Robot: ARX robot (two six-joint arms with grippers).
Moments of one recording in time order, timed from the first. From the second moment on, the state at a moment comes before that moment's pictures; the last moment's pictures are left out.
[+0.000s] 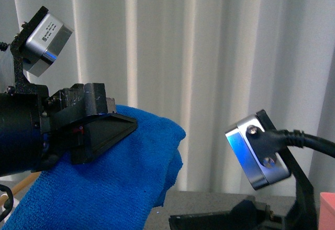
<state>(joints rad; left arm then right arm) -0.29 1.34 0.66 0.60 0.38 -0.29 0.48 1.59 0.47 1.03 -0.66 0.31</state>
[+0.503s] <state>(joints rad) -0.29 1.34 0.66 0.60 0.38 -0.29 0.51 1.76 0.67 1.08 -0.60 0.46</state>
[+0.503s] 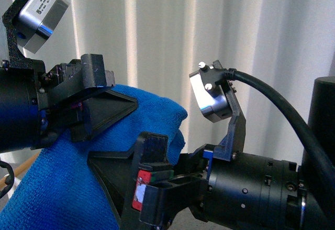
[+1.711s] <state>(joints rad) -0.29 1.34 0.66 0.60 0.39 -0.29 0.54 1.76 0.67 0.97 -0.40 0.38</state>
